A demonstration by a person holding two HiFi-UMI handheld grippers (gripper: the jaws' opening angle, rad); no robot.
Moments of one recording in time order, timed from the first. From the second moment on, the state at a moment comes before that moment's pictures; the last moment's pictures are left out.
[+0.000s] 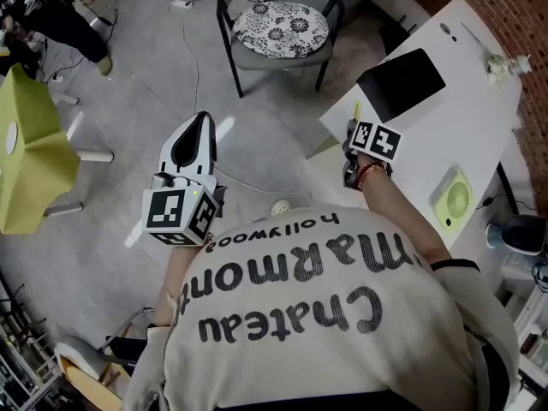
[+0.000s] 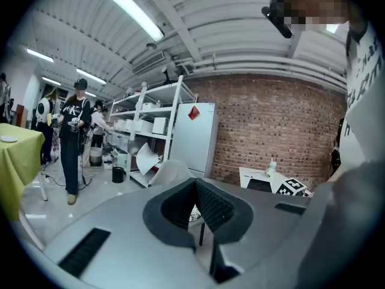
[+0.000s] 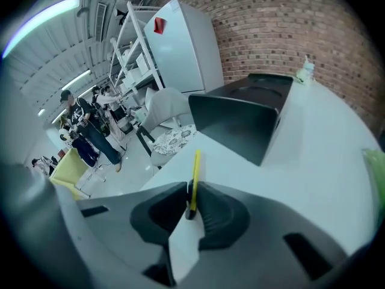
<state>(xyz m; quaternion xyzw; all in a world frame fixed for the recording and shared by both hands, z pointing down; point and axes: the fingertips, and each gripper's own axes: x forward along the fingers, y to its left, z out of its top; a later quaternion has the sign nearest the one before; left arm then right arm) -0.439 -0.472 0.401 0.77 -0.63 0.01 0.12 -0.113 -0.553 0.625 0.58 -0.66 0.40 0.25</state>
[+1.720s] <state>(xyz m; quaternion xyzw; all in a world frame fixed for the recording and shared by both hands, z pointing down) -0.375 -0.453 0.400 0.80 -0.59 -0.01 0.13 -0.106 -0.495 0.587 0.52 -0.70 0.43 0.23</state>
